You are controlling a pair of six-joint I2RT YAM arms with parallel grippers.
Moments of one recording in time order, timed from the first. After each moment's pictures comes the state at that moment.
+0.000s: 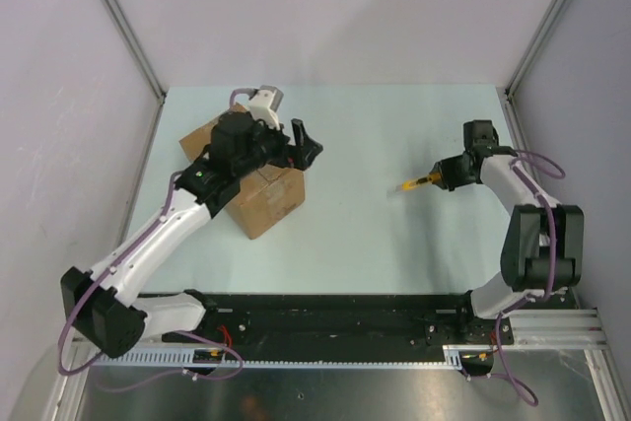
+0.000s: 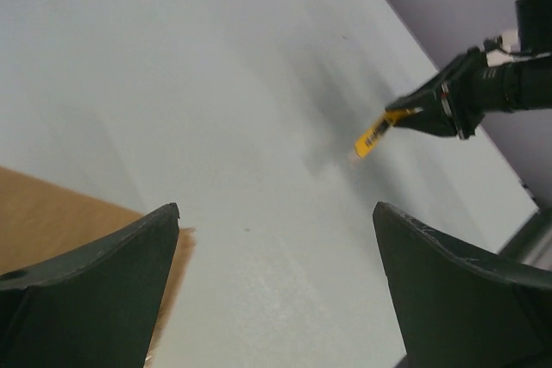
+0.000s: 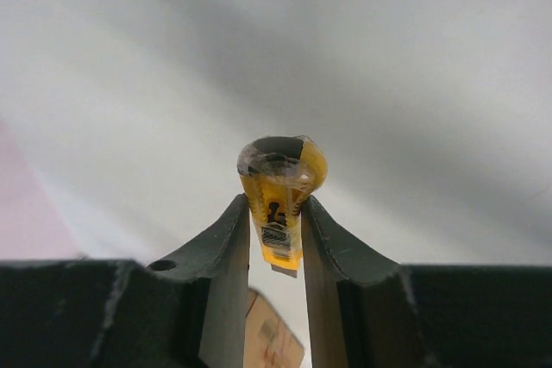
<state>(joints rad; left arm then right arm) -0.54 1.19 1.13 -0.21 0.12 -0.32 -0.02 1.60 1.08 -0.59 -0.04 1.31</state>
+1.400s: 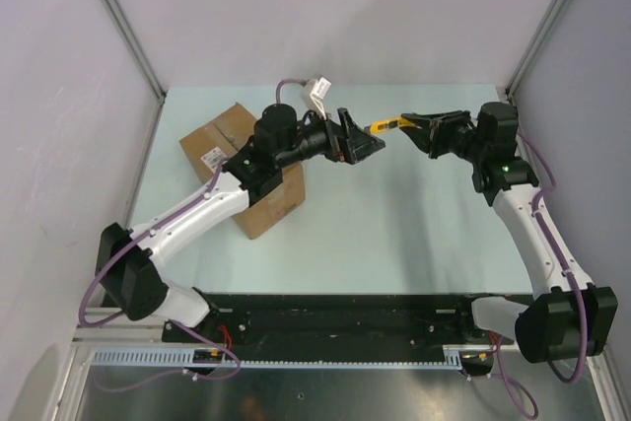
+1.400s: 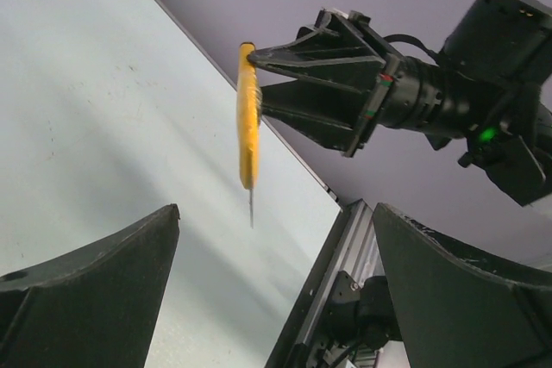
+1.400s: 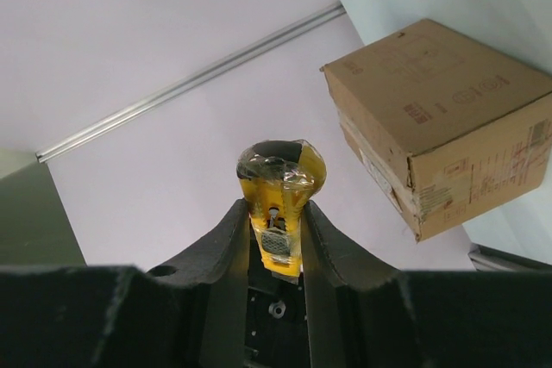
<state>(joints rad) -0.74 1.43 1.25 0.12 0.34 -0.65 0.12 1.19 1.09 -0.22 -0.50 1.71</state>
